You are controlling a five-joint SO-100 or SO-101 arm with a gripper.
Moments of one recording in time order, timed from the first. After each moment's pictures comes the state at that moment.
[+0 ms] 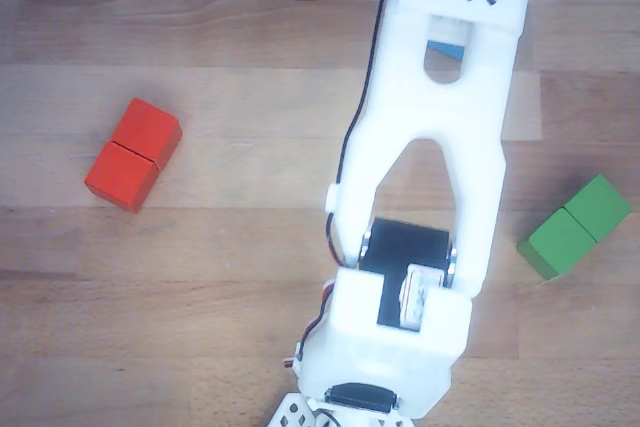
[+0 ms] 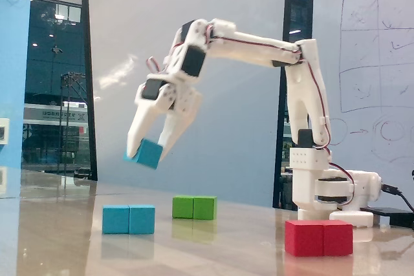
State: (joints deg) arm 9.2 78.4 74.4 76.8 -21.4
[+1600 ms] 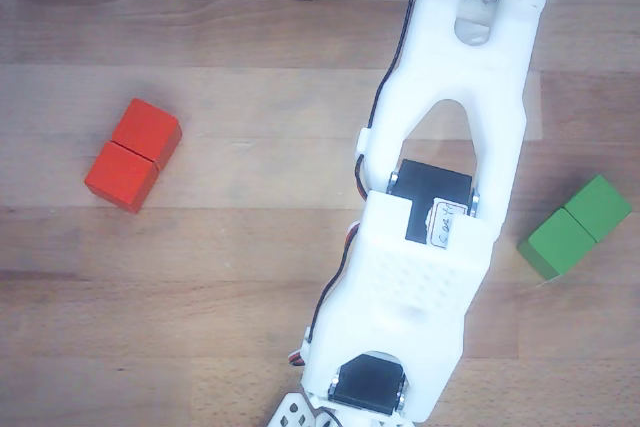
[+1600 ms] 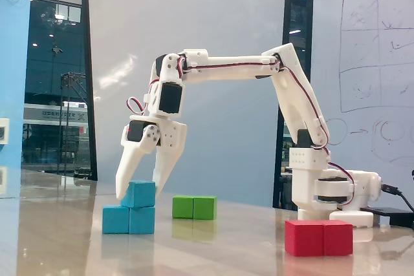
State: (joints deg) arm 12.2 64.8 70.7 76.7 -22.1
